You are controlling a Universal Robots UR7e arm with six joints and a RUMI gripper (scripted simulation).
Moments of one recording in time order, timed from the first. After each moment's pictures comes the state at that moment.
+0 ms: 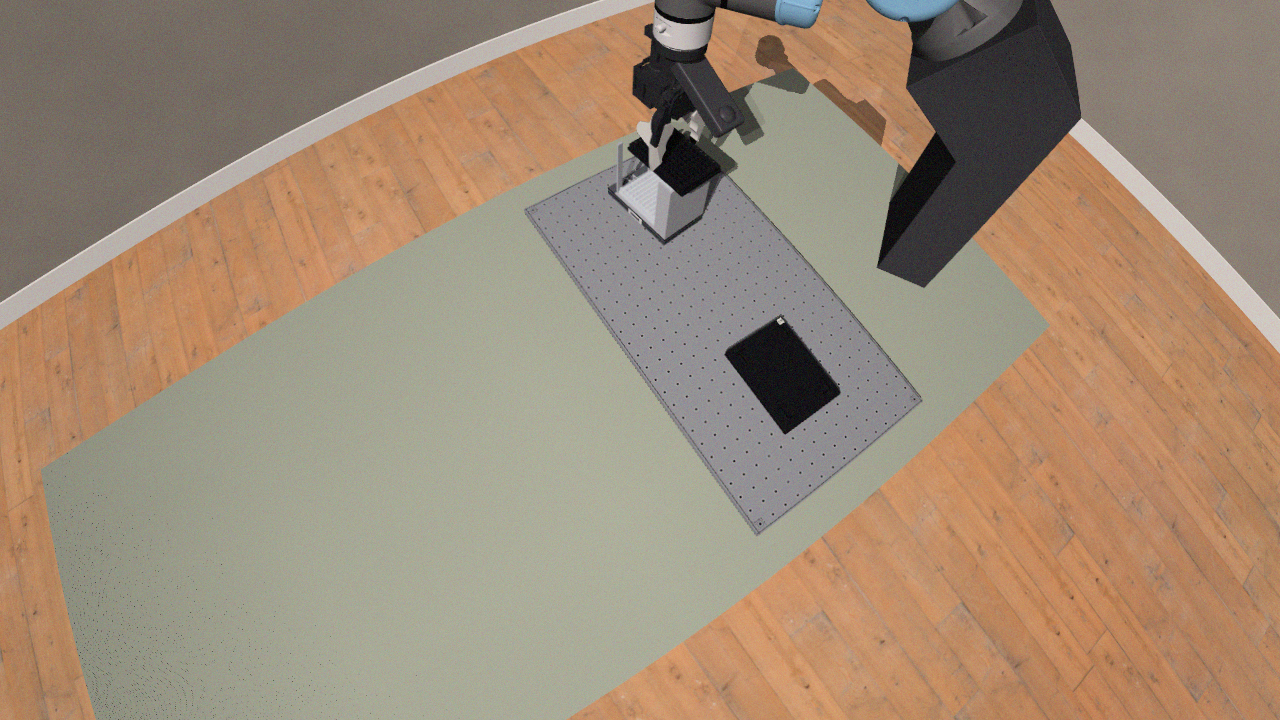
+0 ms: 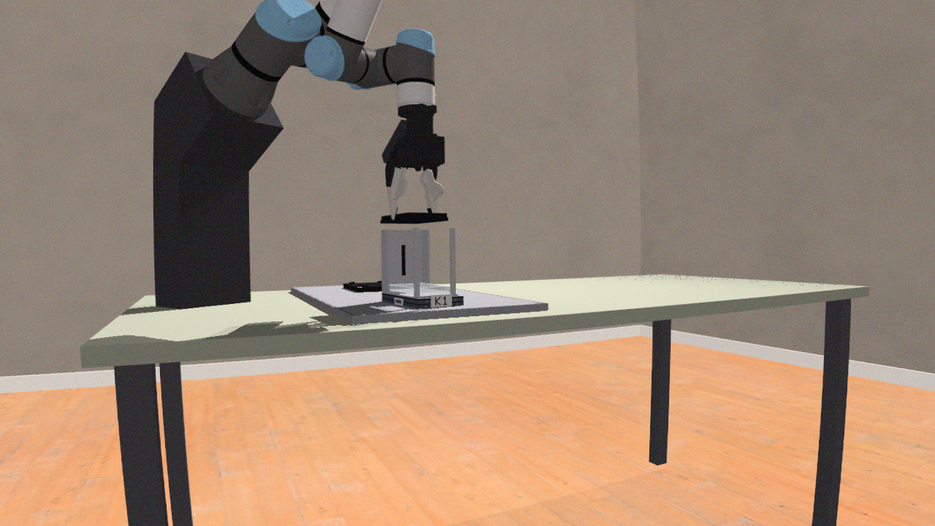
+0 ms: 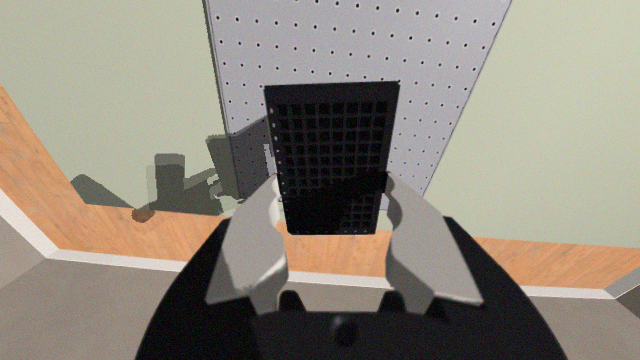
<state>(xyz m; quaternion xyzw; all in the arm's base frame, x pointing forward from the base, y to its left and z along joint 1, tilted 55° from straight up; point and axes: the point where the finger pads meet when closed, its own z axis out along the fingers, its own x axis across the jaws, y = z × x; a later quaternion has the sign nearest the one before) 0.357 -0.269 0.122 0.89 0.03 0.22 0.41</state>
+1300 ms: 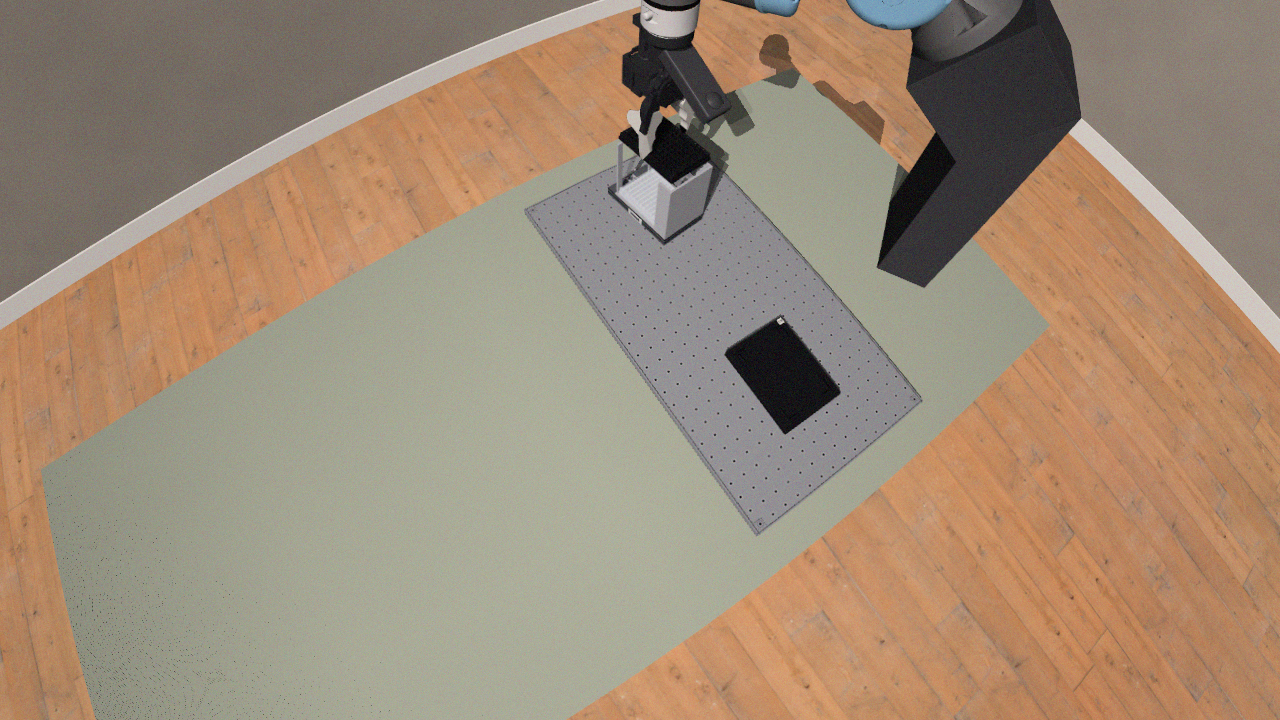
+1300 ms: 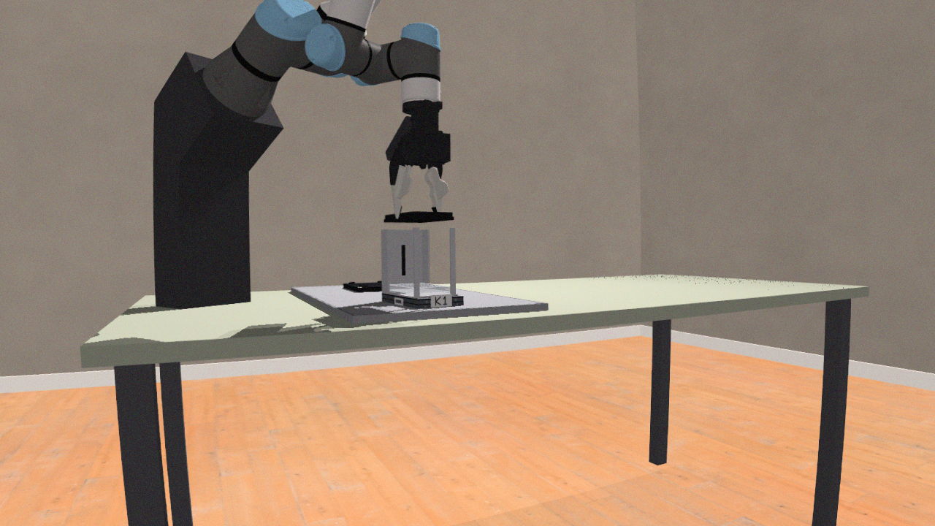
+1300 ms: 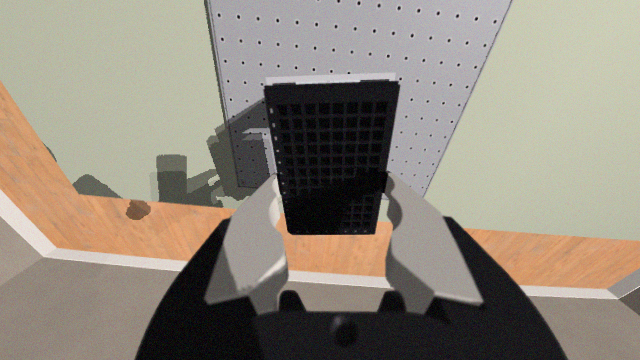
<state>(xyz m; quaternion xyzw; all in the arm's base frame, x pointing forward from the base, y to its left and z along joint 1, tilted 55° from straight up) 0.349 -0.289 0.141 0.89 0.03 0.22 0.41</state>
